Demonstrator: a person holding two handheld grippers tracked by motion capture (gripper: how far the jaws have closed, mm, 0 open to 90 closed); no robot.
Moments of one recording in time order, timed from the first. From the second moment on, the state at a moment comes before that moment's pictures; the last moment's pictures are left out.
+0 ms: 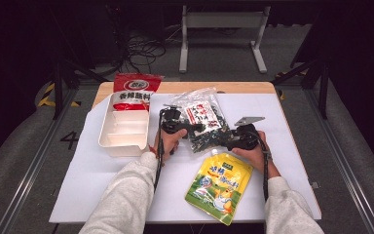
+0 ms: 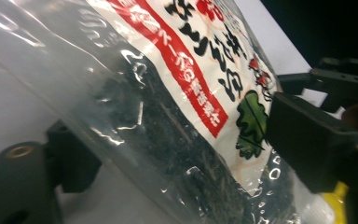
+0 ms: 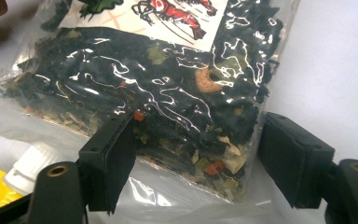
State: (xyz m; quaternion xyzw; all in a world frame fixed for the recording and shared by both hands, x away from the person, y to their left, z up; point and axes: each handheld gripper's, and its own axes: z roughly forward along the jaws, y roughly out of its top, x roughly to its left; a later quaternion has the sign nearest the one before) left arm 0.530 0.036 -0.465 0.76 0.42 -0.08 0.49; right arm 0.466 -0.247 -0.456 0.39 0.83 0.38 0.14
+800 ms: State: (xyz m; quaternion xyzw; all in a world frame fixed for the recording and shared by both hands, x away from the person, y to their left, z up) left arm 0.470 0.057 -0.375 0.75 0.26 0.02 0.61; right arm 0.431 -0.273 -0.445 0.39 0.80 0.42 0.16
